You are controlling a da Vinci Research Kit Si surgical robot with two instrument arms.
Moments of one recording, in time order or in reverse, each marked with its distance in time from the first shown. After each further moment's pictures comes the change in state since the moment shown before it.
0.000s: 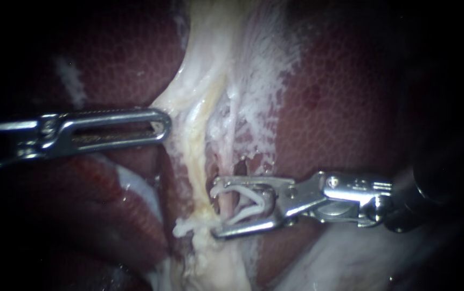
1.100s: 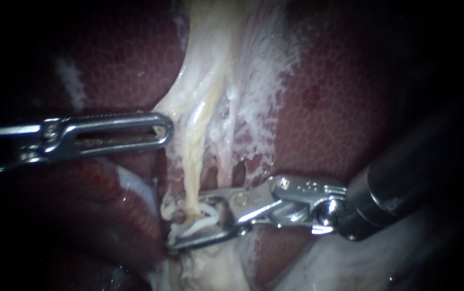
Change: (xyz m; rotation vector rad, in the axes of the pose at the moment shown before) right arm 0.003 -0.001 0.004 0.122 -0.014 0.101; left arm 0.001 0.000 0.000 -0.002 -0.002 0.004
